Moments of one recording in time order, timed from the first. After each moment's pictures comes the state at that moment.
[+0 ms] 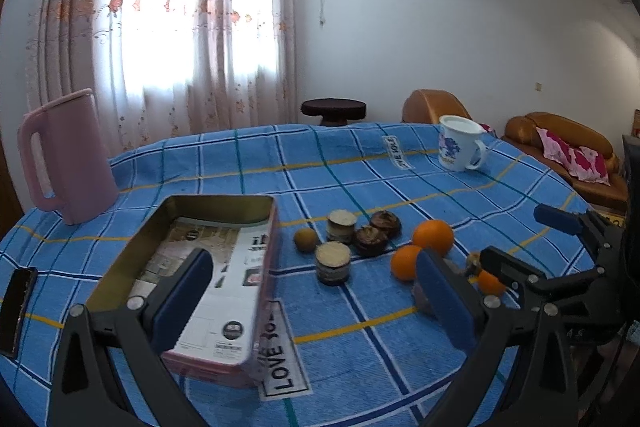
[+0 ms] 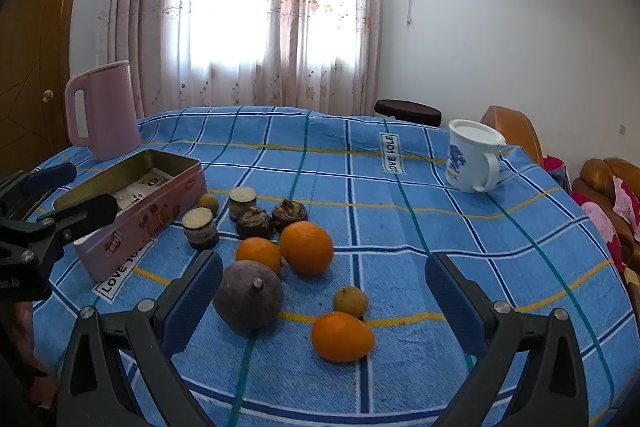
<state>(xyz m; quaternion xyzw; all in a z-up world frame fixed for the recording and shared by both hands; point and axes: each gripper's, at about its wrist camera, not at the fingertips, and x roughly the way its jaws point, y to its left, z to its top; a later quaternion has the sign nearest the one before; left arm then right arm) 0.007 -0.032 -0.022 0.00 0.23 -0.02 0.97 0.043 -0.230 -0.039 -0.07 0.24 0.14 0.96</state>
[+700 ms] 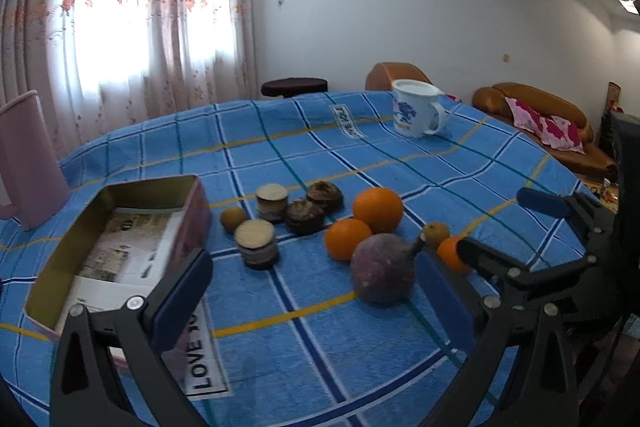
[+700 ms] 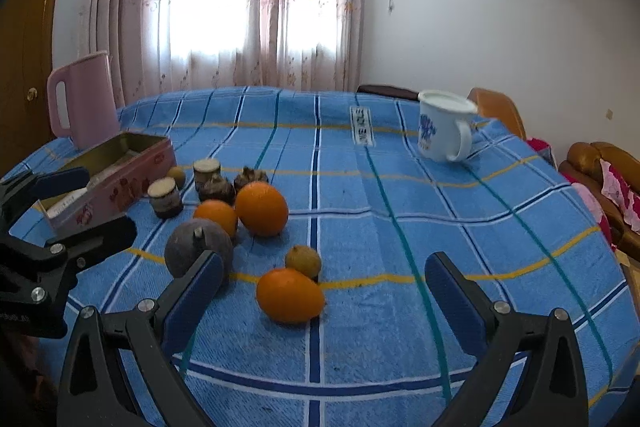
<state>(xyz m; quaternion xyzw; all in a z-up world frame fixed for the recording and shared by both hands) 0.024 -0.080 -0.044 0.02 0.27 -0.08 0.96 0.045 -0.252 -0.062 -0.08 0.28 0.13 0.95</state>
